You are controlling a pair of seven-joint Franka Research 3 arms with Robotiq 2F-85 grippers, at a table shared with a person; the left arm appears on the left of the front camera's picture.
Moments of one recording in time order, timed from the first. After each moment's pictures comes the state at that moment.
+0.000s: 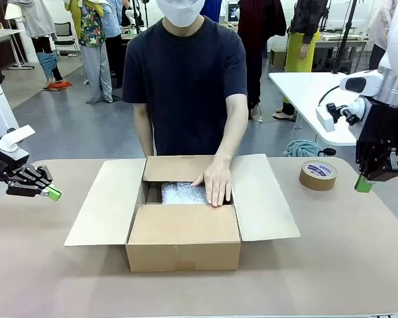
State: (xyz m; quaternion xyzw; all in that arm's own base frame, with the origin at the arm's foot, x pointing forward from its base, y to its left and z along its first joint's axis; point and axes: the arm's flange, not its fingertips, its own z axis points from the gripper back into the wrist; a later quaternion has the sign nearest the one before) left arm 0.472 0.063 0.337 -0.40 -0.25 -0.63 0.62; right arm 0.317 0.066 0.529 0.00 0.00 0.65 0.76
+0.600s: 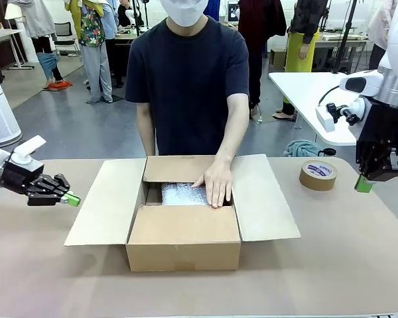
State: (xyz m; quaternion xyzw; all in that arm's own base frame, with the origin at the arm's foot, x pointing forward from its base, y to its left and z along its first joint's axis) left arm 0.455 0.019 0.294 -0.44 -0.32 -0.60 0.59; right arm 0.317 0.066 0.529 0.00 0.00 0.65 0.76
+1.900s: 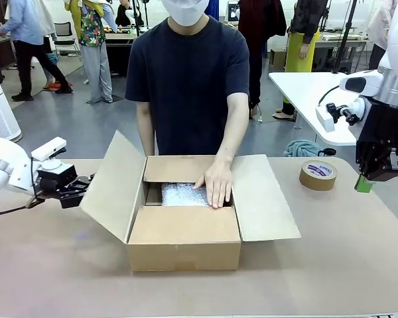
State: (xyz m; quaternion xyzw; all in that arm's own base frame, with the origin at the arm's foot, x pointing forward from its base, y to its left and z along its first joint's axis) left arm 0.447 -0.083 0.285 -0.60 -0.39 -0.57 0.41; right arm 0.317 0.066 0.529 0.00 0.00 0.65 0.76
